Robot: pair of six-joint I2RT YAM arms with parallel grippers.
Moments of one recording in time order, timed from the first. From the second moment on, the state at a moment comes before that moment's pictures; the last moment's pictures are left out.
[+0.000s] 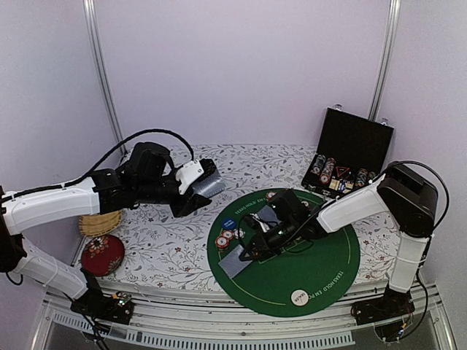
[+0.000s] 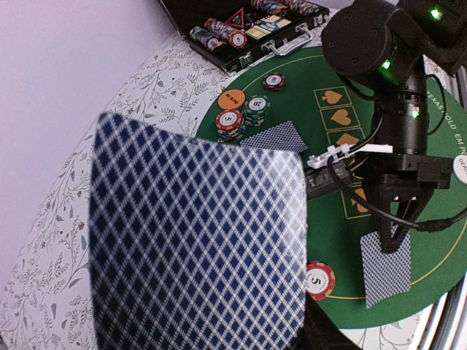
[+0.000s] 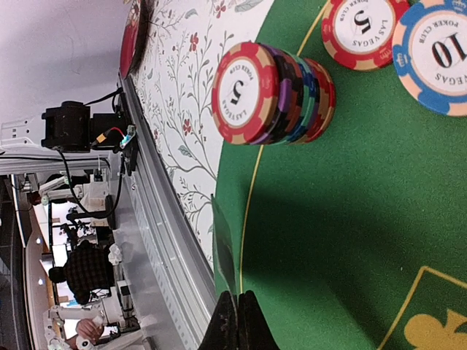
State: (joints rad) left arm -0.81 1.30 0.97 -0.25 0.07 0.36; right arm 0.88 1.89 0.91 0.15 -0.76 0.68
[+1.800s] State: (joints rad) left arm -0.81 1.30 0.97 -0.25 0.07 0.36; right arm 0.87 1.72 1.17 -0.40 -0.44 0.46
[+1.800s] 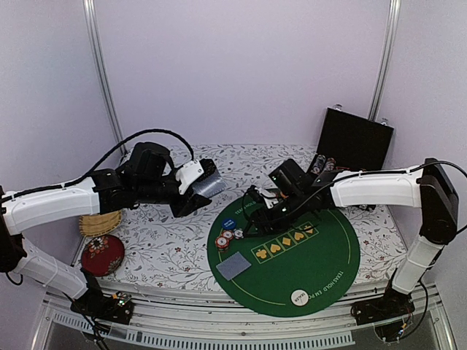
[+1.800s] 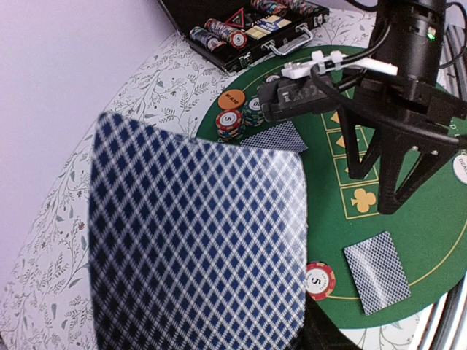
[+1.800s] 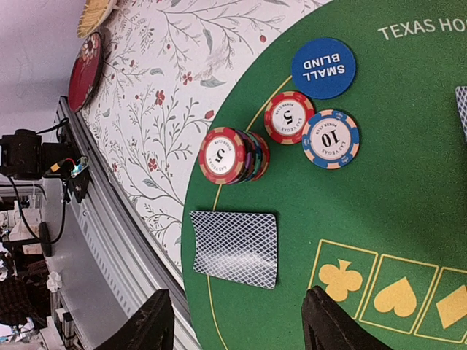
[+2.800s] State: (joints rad) left arm -0.81 1.30 0.97 -0.25 0.07 0.36; right arm 0.77 1.58 1.34 -0.23 -0.54 0.37
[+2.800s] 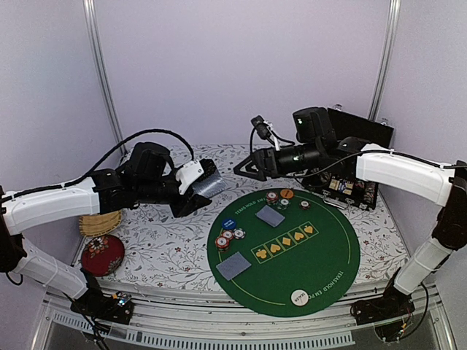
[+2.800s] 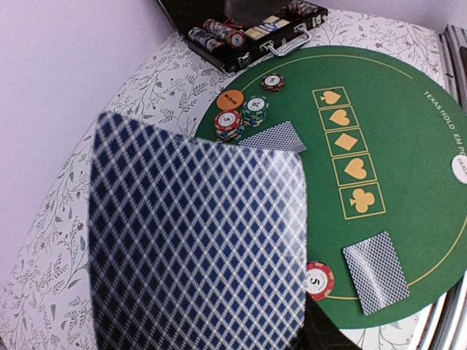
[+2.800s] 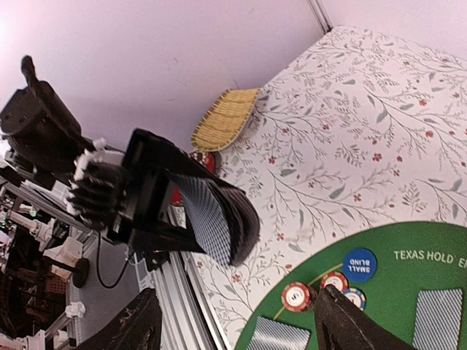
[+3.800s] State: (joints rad) left arm -0.81 1.30 0.97 -0.25 0.08 0.36; right arm 0.84 1.86 1.60 -0.26 -0.51 0.26
